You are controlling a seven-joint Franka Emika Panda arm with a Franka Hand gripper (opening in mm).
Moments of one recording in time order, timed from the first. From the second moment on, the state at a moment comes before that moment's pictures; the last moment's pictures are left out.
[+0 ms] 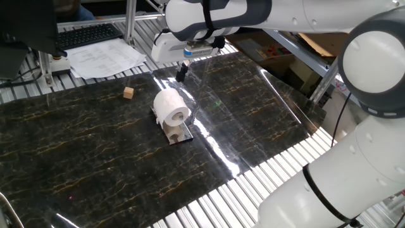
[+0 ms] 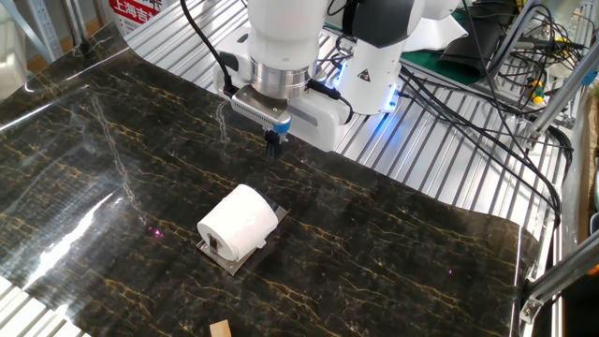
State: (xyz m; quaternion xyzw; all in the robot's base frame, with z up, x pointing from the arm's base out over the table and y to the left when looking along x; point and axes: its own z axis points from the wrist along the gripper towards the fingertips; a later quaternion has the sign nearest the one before) arm 0.499 0.000 0.299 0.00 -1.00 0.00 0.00
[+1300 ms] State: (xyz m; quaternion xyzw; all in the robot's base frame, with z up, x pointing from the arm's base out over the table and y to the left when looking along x) arm 0.513 -0.018 0.298 -0.08 -0.99 0.00 0.06
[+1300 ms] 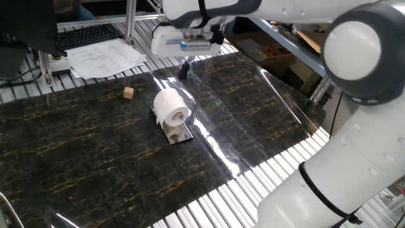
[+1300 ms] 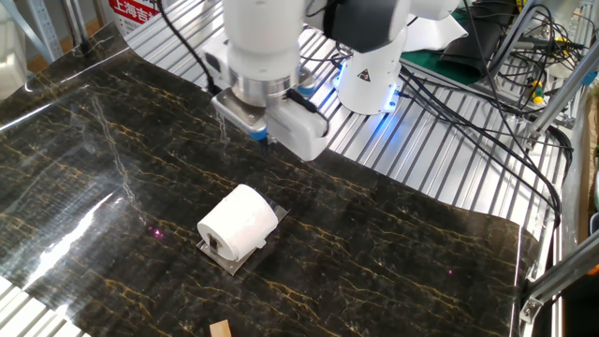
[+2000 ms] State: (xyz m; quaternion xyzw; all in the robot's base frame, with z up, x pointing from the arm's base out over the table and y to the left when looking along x) arm 0.521 -0.026 0.288 -0.07 -1.00 0.01 0.06
